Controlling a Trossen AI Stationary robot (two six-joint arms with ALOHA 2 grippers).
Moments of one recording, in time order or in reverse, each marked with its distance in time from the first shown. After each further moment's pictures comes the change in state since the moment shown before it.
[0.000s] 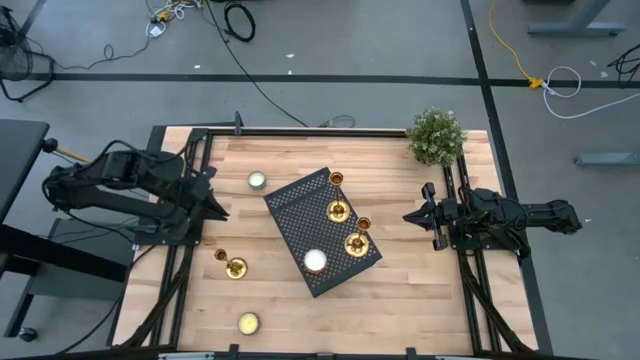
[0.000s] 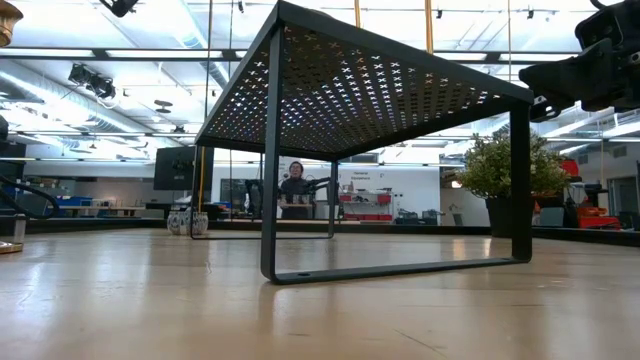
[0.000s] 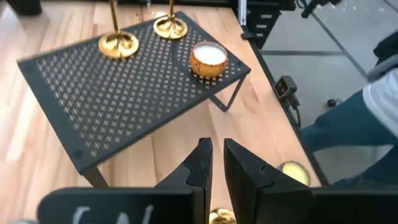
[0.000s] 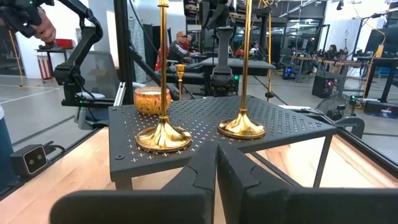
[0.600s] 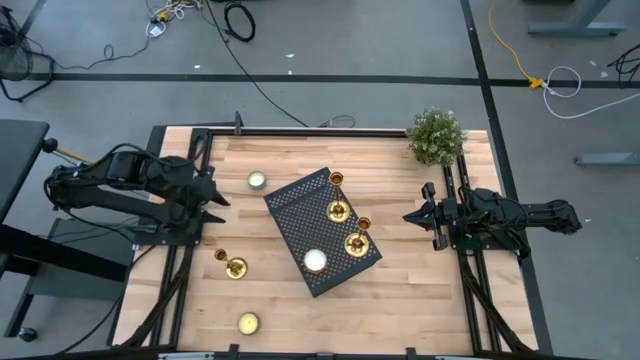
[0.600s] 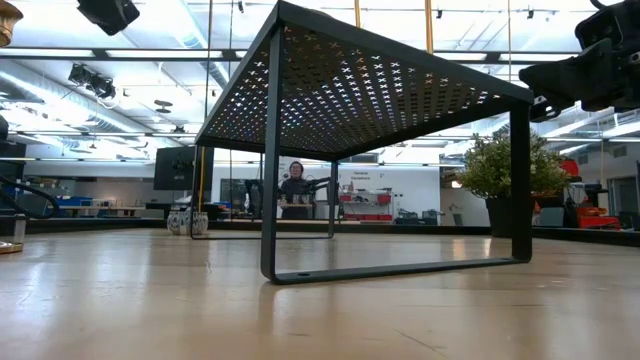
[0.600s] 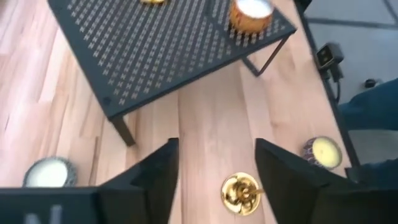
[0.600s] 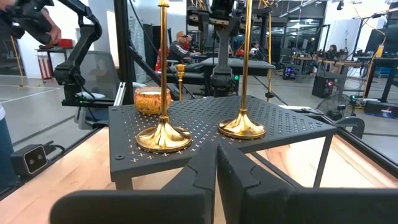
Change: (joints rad) left arm 0.000 0.036 -0.001 -0.137 -0.121 -0.027; right arm 0.000 0.000 0.000 0.000 0.000 0.000
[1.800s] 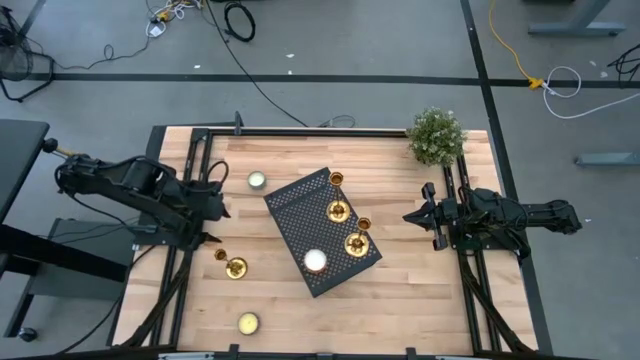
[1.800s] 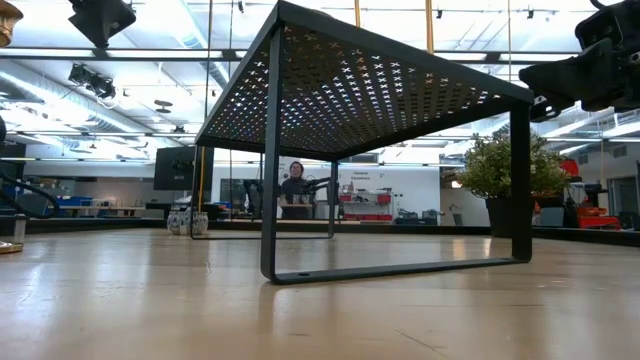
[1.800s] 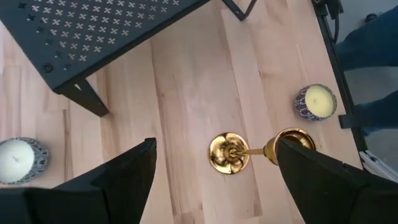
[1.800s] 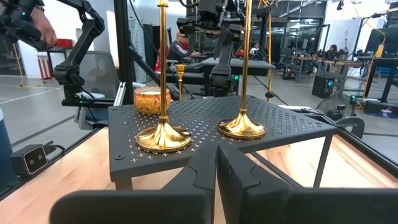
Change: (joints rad) left arm -0.207 0.110 -0.001 -0.077 -0.052 -0.055; right arm 0.000 0.000 0.000 0.000 0.000 0.000
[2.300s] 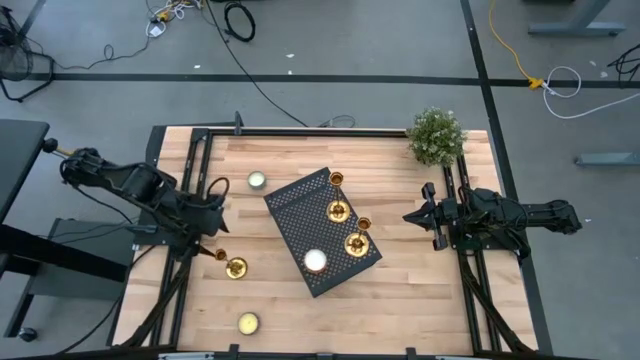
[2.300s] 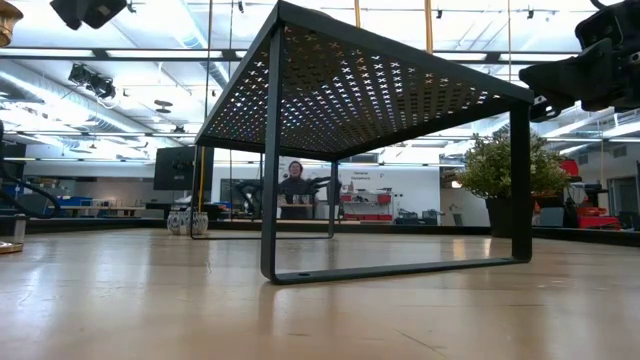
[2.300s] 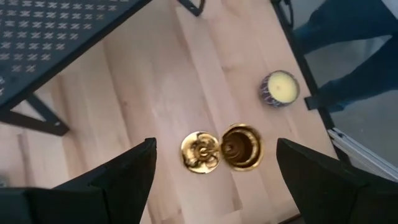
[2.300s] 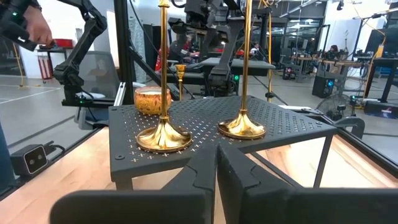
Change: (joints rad) left arm -0.141 0.026 0.000 0.036 0.037 -0.008; right arm 0.000 0.000 0.000 0.000 0.000 0.000
